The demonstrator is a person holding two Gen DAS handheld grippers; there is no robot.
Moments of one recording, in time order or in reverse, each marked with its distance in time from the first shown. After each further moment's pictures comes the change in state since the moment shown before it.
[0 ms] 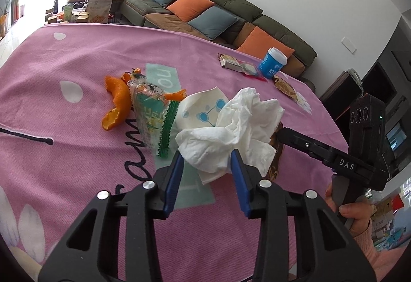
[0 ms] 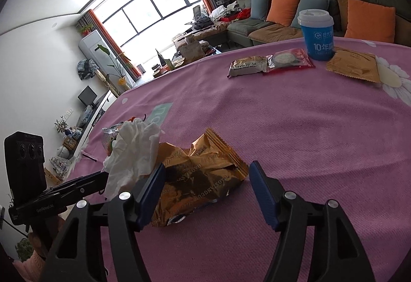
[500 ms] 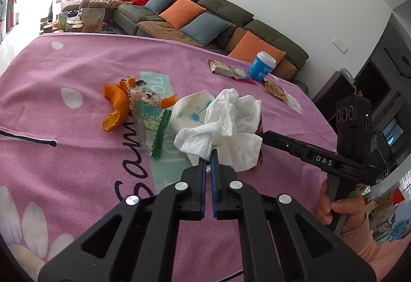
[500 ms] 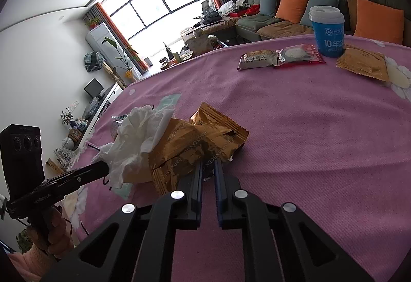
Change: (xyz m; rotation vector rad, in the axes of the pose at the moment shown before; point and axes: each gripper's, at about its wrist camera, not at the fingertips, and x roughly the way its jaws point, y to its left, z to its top) left arm -0.018 -0.007 -0.006 0.034 -0.043 -0.029; right arm 0.001 0.006 -0.005 -0.035 0.024 0.029
